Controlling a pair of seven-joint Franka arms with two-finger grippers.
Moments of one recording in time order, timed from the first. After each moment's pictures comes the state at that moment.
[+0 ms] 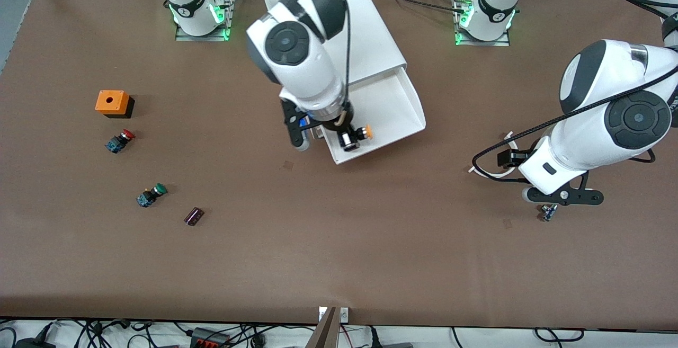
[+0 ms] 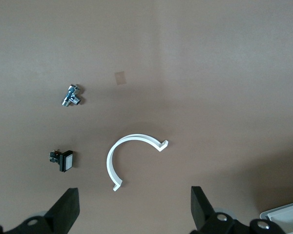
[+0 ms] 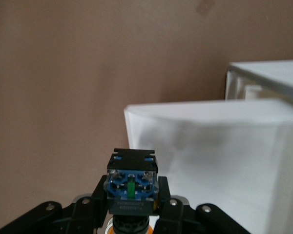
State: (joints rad) left arm 0.03 0.48 -0.31 -1.25 0.22 1.54 -0.23; right arm 0.69 0.67 -0.01 -1.04 0.20 1.91 1.84
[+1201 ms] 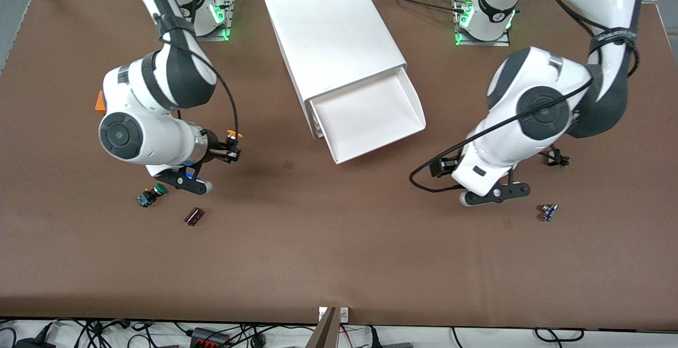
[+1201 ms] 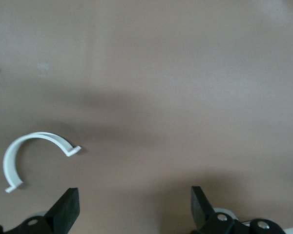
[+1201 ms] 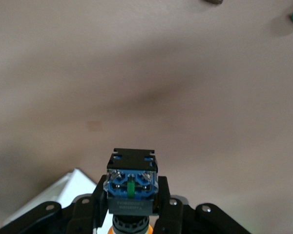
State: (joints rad) left arm -0.14 0.55 -0.31 -1.27 0.11 1.74 -0.66; right arm 0.31 0.49 -0.02 -1.47 0.19 1.70 0.50
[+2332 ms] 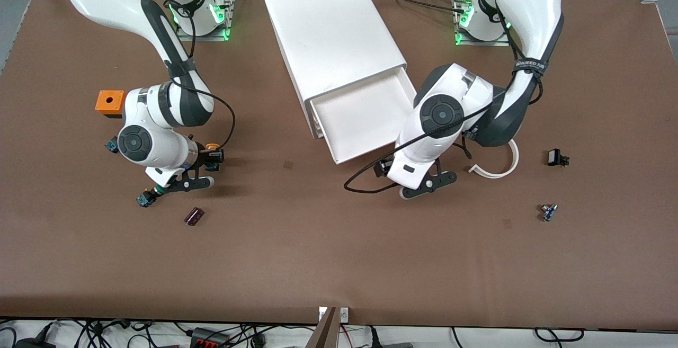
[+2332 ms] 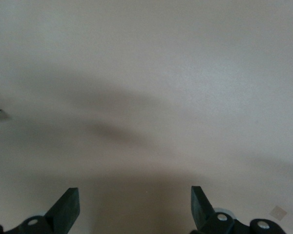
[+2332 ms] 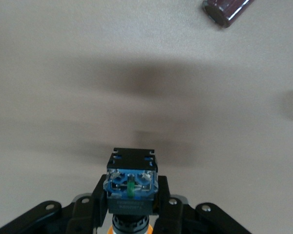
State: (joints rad) left arm -0.28 0.63 -0.31 -1.36 0.11 1.94 -0.96; right arm 0.24 0.49 -0.01 -1.88 0.07 2.18 0.01
